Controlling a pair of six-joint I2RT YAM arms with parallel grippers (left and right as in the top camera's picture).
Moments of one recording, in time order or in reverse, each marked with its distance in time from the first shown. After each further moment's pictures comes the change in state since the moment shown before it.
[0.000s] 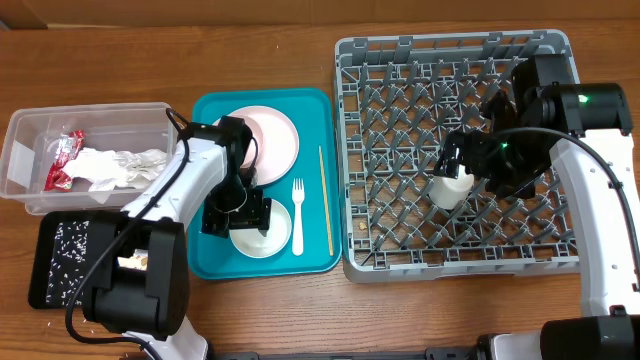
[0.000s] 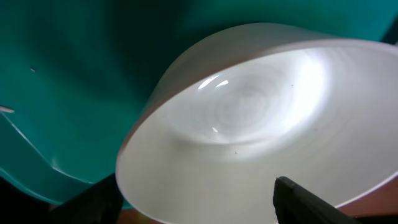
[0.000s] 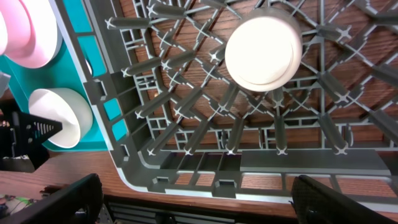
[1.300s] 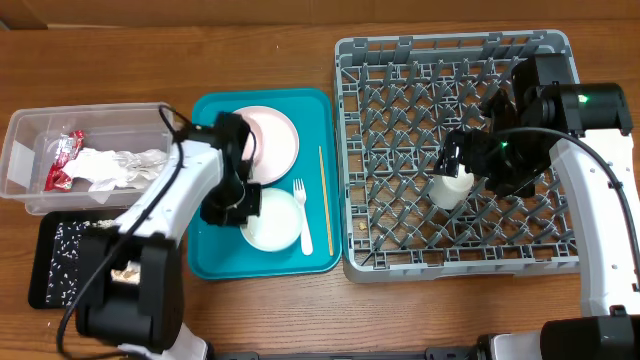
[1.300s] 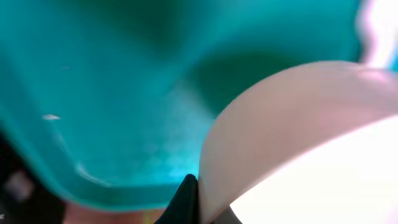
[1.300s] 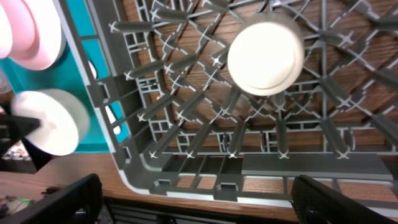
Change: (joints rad) left arm 0.000 -0.074 0.039 0.010 -0.033 -0.015; right arm 0.000 0.000 0.000 0.012 -0.014 0.000
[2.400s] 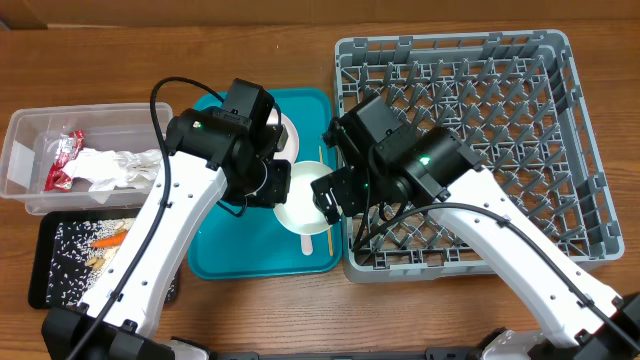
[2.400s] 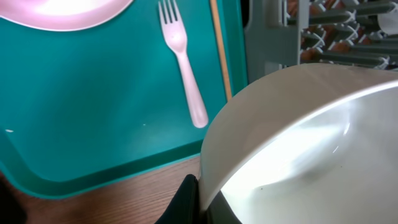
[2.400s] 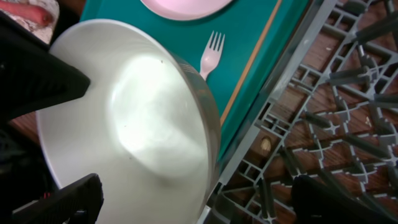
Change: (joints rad) left arm -0.160 -0.184 0.226 -0.126 0.148 -0.047; right arm 0.649 0.002 -0.092 0.388 0.135 0.022
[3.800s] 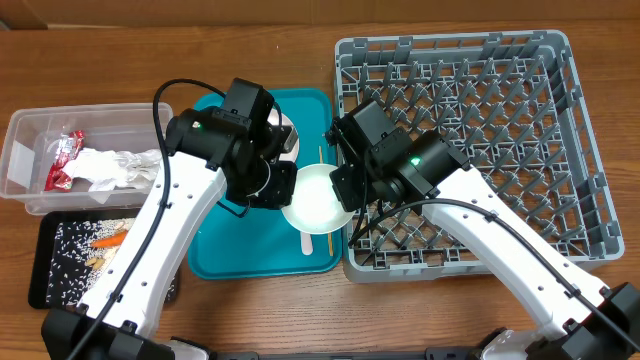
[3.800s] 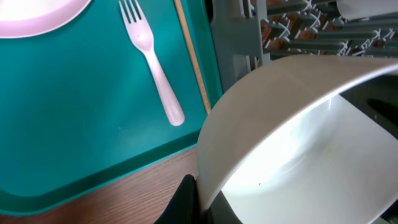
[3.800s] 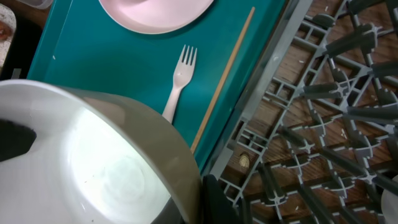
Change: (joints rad) left arm 0.003 0.000 0.002 0.008 0.098 0.053; right arm -0.007 0.013 -0.057 0.096 0.077 0.005
